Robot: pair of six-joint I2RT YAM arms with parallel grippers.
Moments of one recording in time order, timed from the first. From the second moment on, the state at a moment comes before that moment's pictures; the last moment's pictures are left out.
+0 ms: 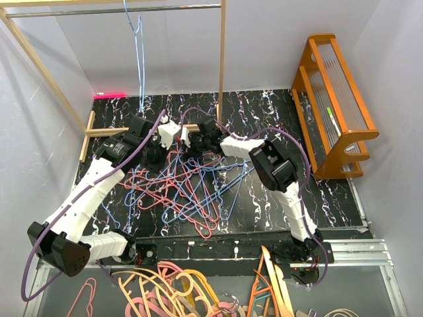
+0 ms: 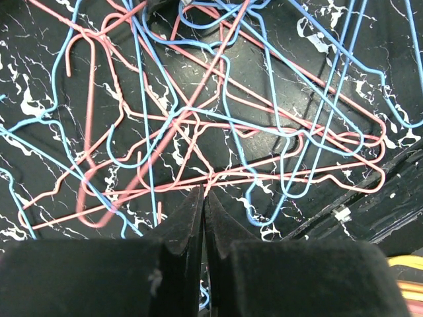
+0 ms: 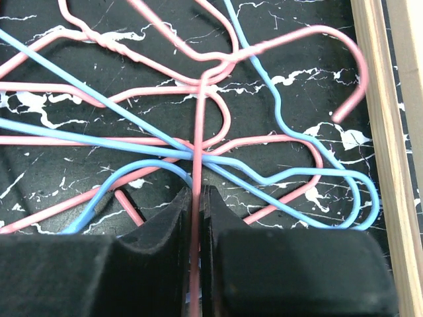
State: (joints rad) left arm -0.47 1.20 1.25 -1.01 0.11 0.17; right arm 0.65 2.31 1.64 0.01 -0.63 -0.63
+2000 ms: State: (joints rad) left arm 0.15 1.82 1.11 -1.12 1.11 0.99; right arm 0.60 1.85 1.39 -0.11 -0.69 -0.59
